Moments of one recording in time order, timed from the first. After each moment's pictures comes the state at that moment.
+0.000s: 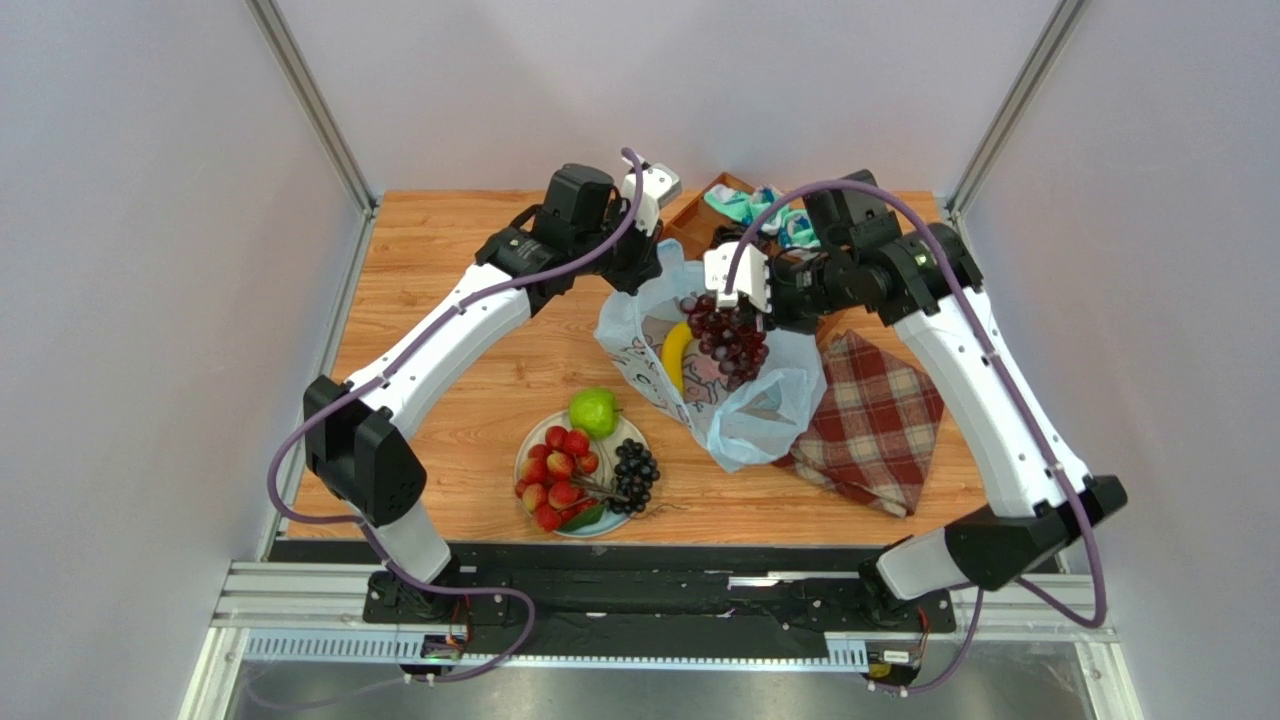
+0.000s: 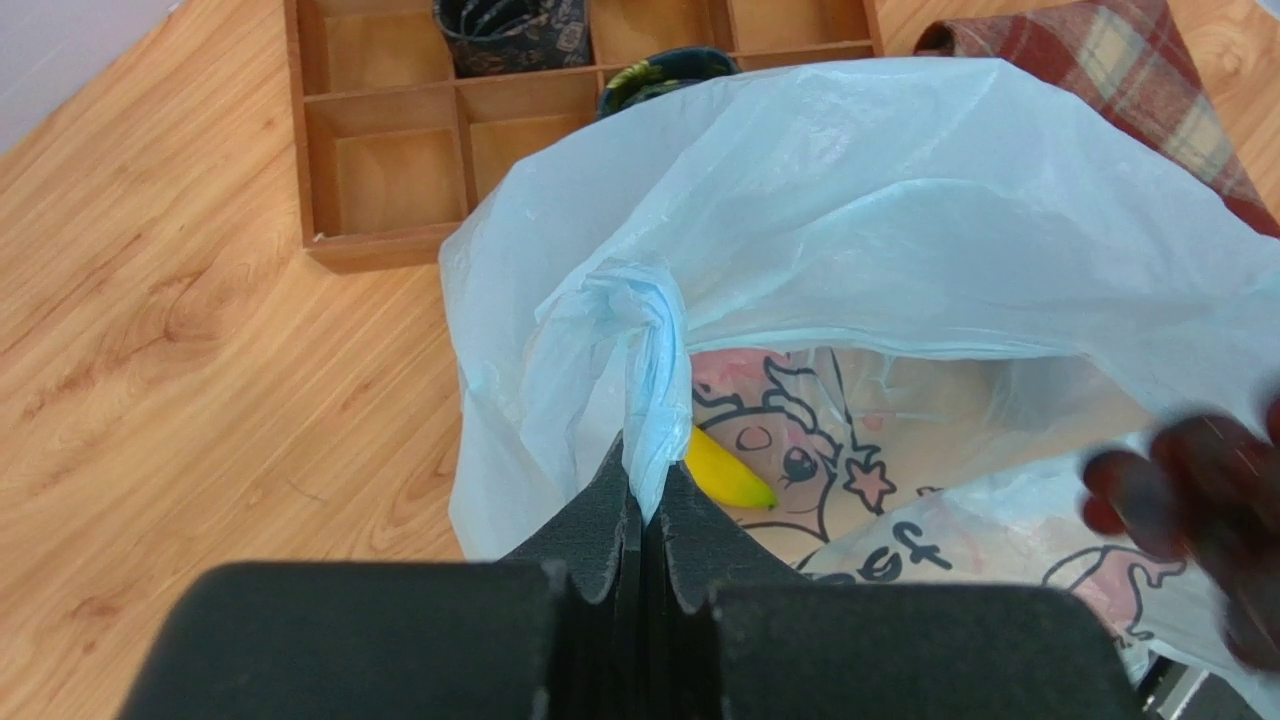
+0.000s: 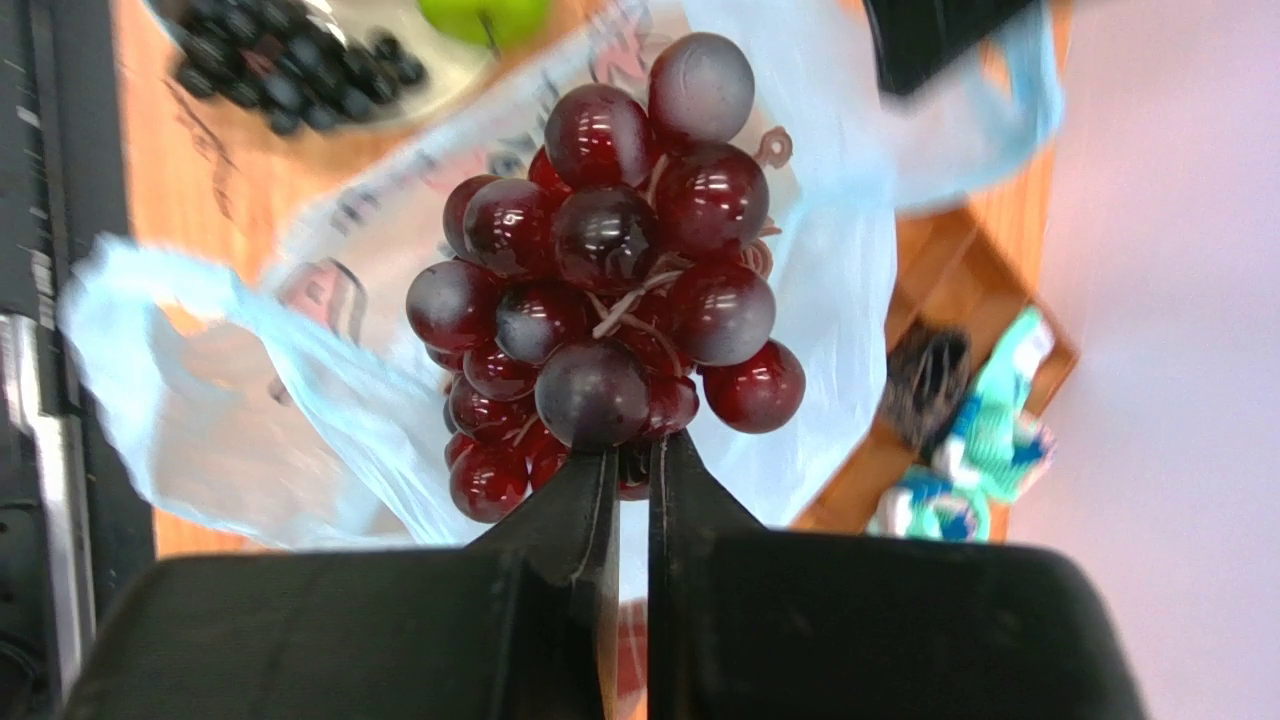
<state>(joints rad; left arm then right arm) -0.60 1.69 1.67 -0.53 0.26 0.07 0.49 1.44 1.82 -1.28 -0.49 -1.09</state>
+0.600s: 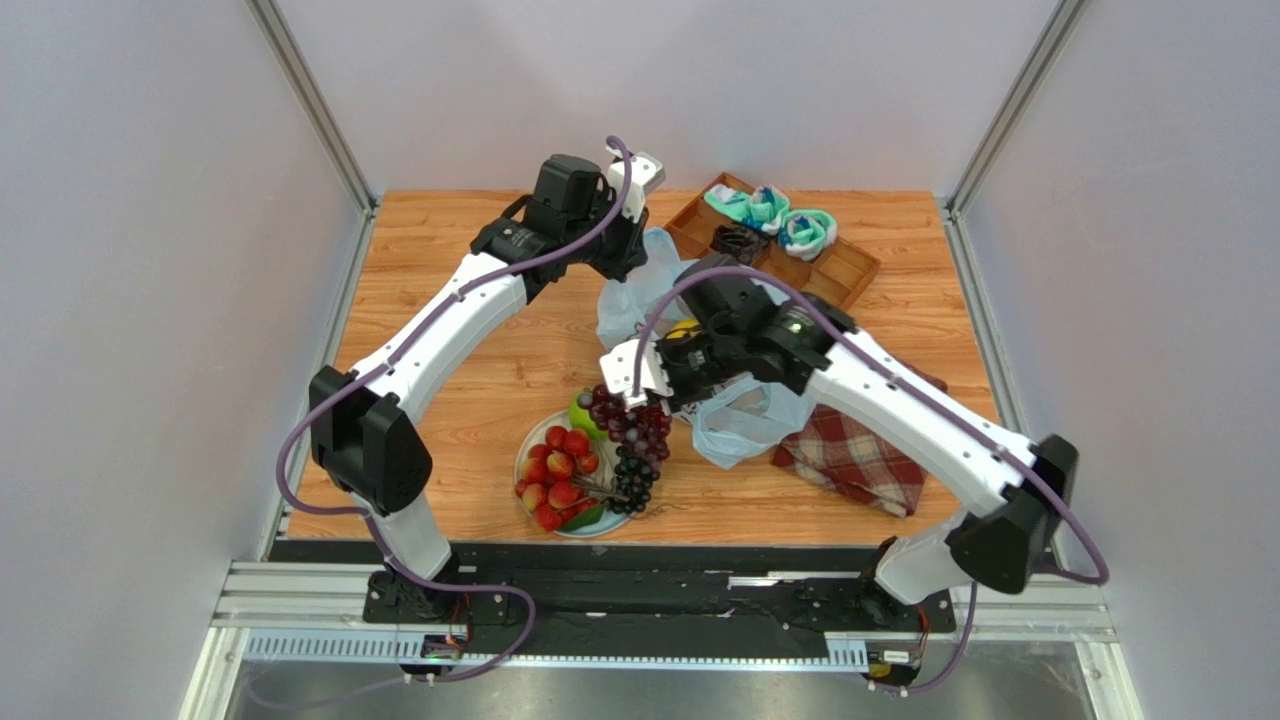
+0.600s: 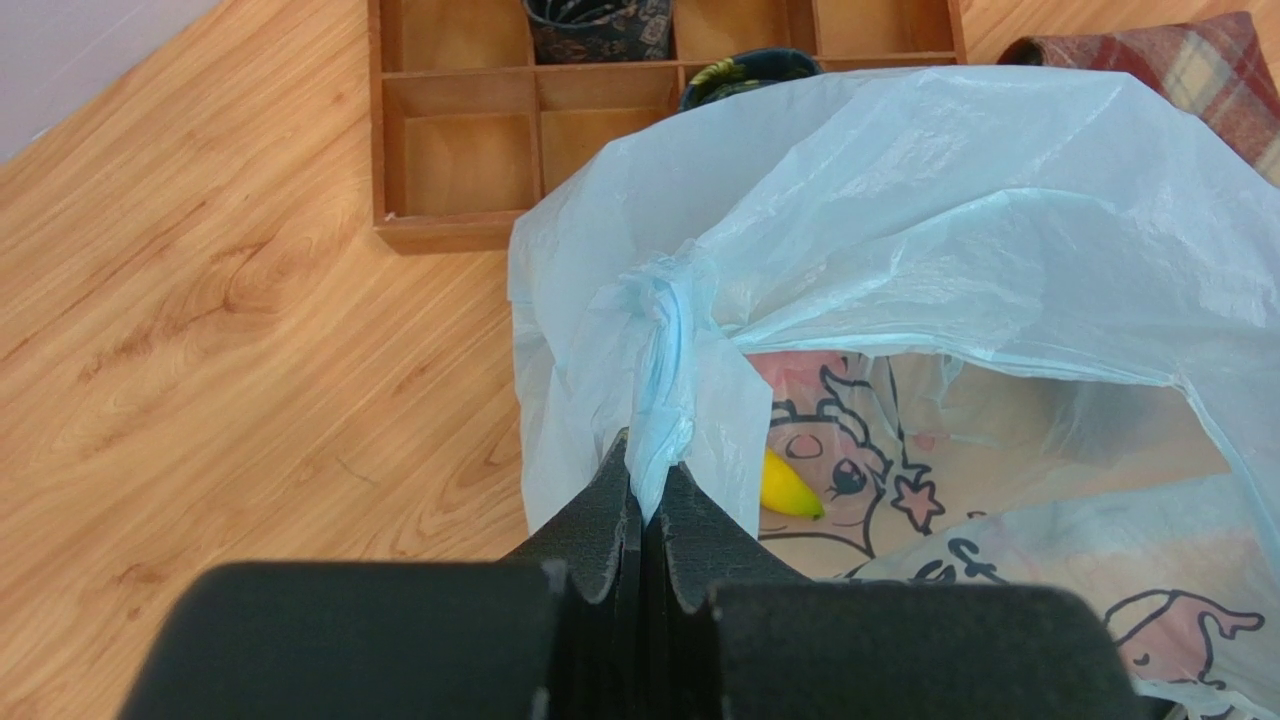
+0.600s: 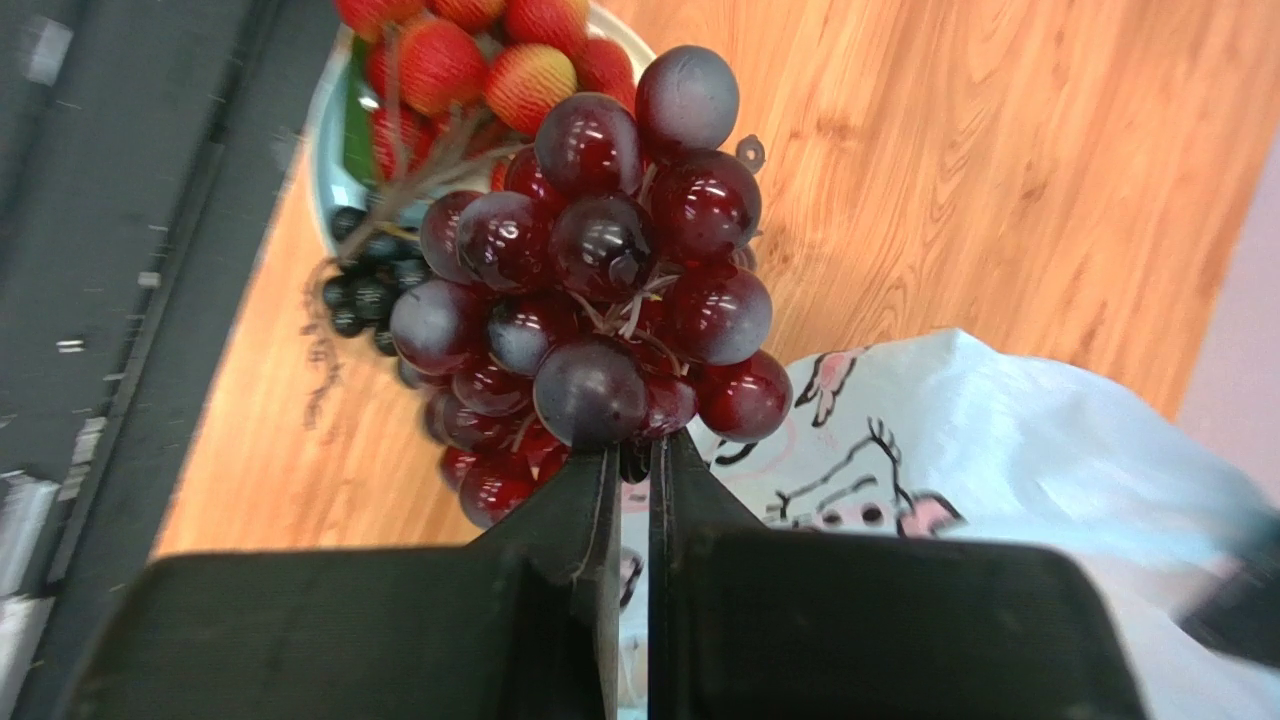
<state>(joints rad) -0.54 1.73 1.69 -0.52 0.26 0.07 0.85 1.48 1.51 -0.89 -0.51 -1.03</state>
